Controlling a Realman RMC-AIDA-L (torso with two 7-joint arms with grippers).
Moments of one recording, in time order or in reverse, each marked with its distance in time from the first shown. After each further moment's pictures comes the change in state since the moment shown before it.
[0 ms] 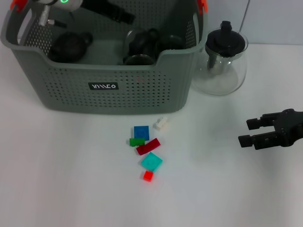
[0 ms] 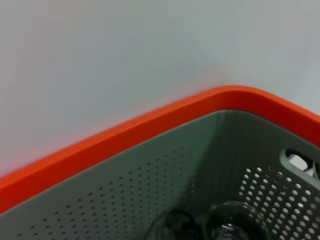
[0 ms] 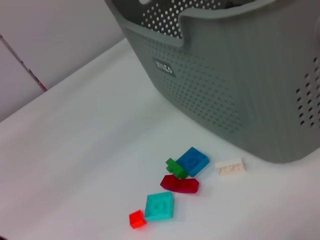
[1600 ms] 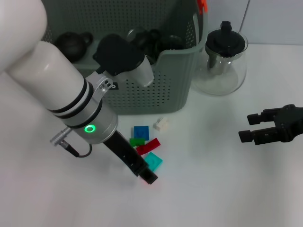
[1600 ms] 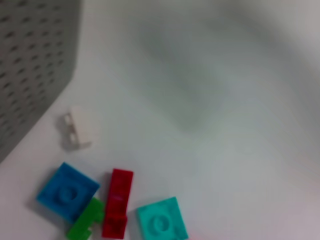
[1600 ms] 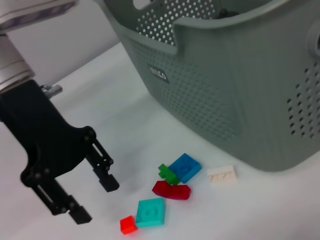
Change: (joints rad) left arm 0.354 -0.169 0.553 0.492 -0.013 0.586 -0.278; right arm 0.006 -0.001 0.009 -0.004 0.000 0.015 -0.012
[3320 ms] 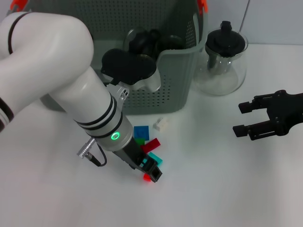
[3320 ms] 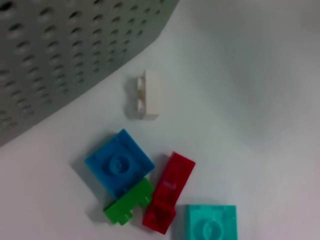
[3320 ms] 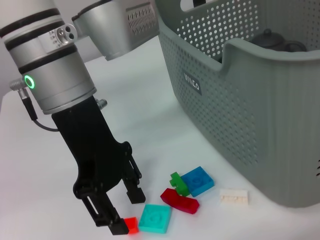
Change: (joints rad) left arm -0.048 -0.002 0.181 -0.133 0.067 -0.190 -0.390; right arm 0.056 -0.005 -0.018 -0.013 -0.002 -0.020 -0.150
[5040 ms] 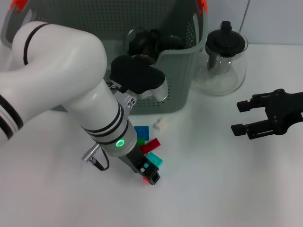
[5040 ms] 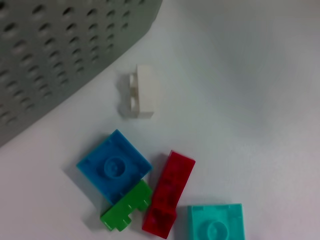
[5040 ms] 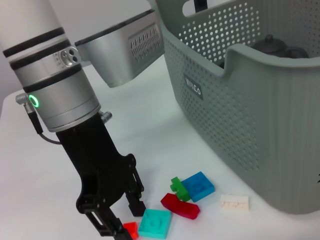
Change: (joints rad) left arm -0.008 0.000 0.081 -0.031 0.013 -0.054 -0.002; right arm 0.001 0.005 0.005 0.002 0.006 0.003 -0.014
